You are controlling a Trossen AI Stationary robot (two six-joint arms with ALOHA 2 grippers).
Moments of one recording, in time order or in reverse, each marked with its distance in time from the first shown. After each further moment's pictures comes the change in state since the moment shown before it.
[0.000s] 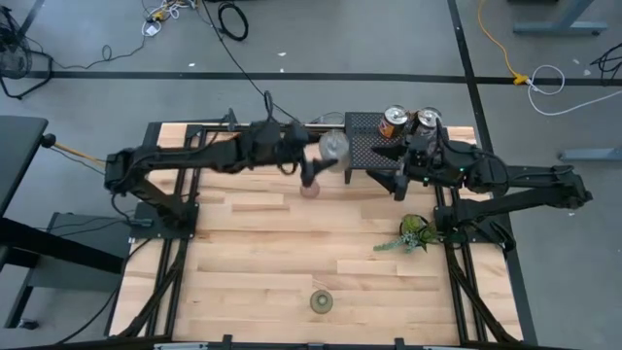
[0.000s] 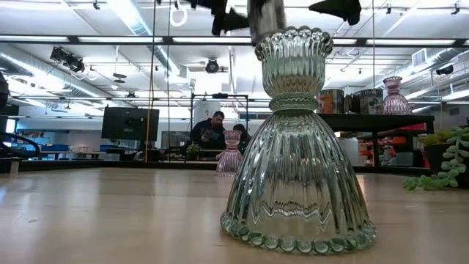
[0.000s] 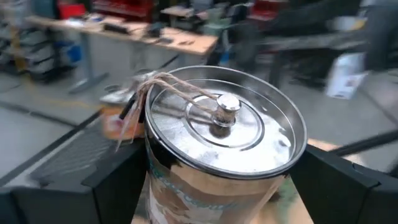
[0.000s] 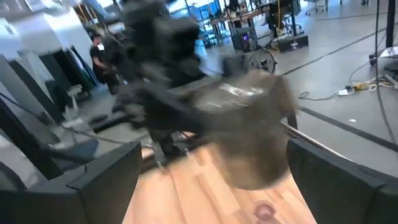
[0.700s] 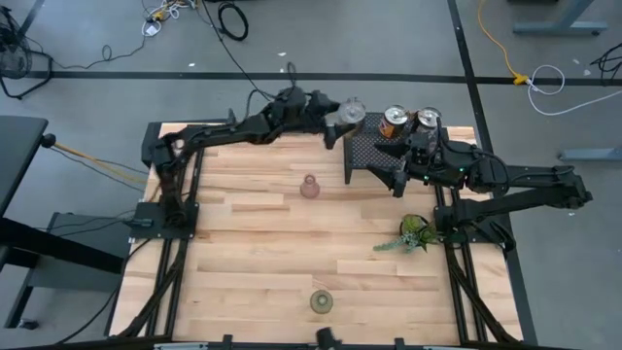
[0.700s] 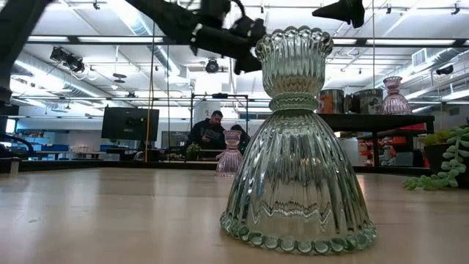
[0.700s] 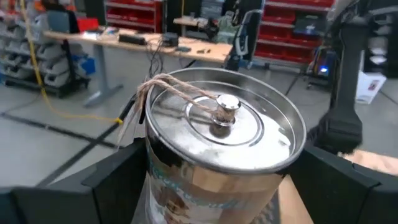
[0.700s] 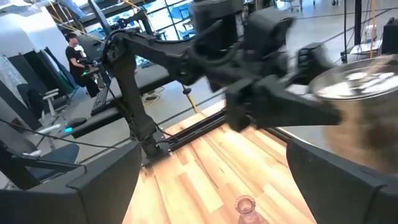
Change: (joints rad) left arm 0.254 0.374 0.239 0.181 0.239 0.083; right arm 0.000 -0.008 0.000 -0.038 0.078 0.021
